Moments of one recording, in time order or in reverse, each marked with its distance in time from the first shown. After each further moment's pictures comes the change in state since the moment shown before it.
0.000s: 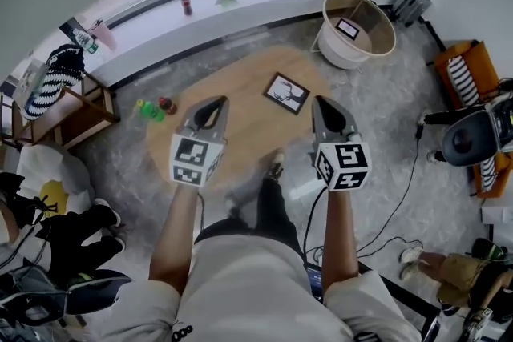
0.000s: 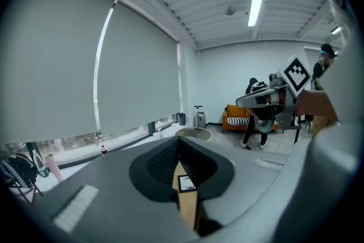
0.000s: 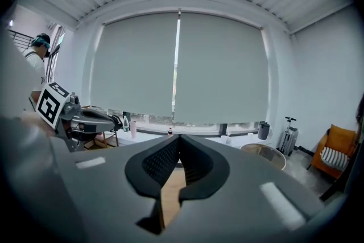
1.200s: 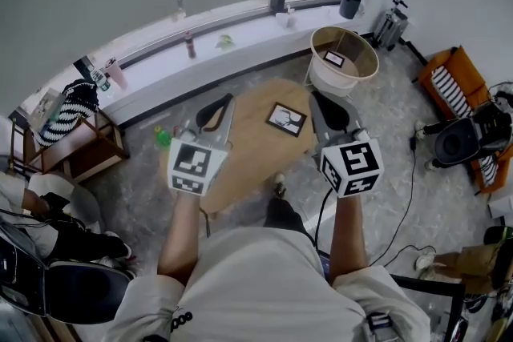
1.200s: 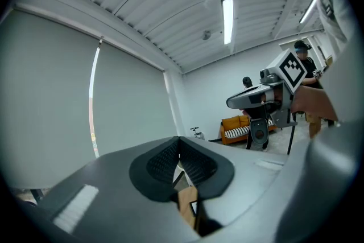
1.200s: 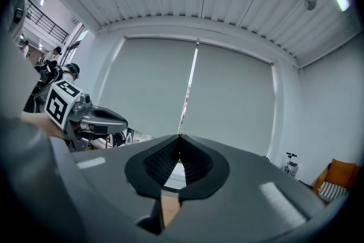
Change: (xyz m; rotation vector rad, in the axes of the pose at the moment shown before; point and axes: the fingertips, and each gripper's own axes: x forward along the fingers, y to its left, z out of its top) left arm -0.120 -0.020 0.147 0.200 -0.253 -0.038; right arm -0.109 0.091 0.141 -0.172 -0.224 0.010
